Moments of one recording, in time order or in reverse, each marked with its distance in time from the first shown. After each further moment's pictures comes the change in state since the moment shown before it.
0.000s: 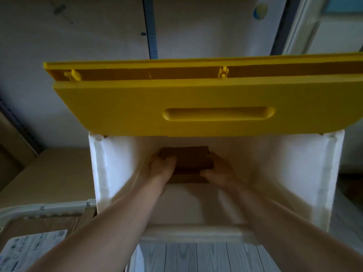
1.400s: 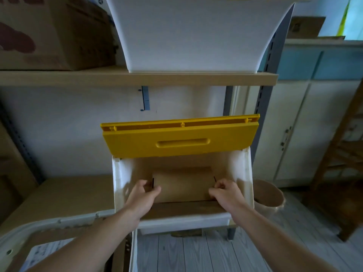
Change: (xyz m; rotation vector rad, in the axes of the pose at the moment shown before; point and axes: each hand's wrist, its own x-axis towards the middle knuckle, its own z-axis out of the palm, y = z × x) left_hand -0.145 0.004 -0.093 0.017 -0.196 0.167; right_hand -0.199 -0.046 -0.078 0.325 0.226 0.183
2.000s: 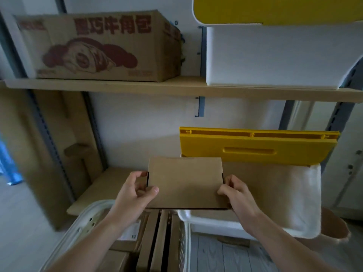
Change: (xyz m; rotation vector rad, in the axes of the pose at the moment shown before) left_hand -0.082 -0.029 -0.160 -0.084 0.220 0.183; right_hand -0.071 -0.078 0.090 0.270 -0.301 -0.225
